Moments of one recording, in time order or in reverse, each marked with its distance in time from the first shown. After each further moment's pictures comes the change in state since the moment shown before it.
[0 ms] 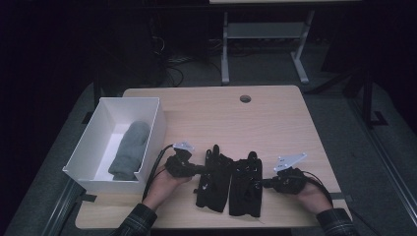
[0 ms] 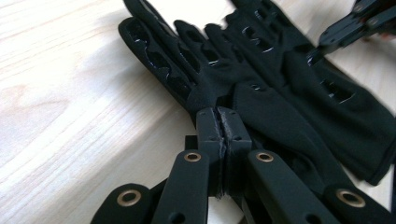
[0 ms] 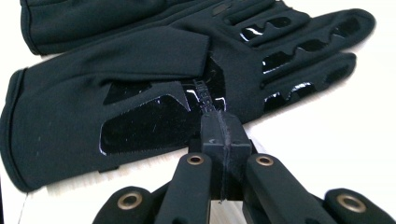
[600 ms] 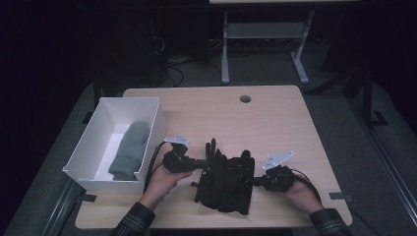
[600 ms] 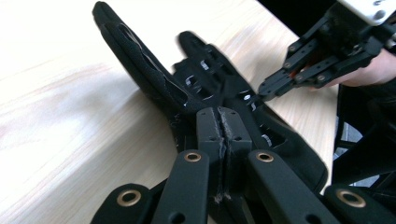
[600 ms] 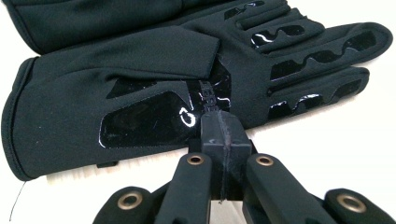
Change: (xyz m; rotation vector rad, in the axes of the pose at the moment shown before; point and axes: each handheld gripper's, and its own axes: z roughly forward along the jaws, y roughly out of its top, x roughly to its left) left arm -0.005 0.014 -0.016 -0.106 -0.114 -0.020; right arm 0.007 0.020 0.020 -0.012 0.010 -0.030
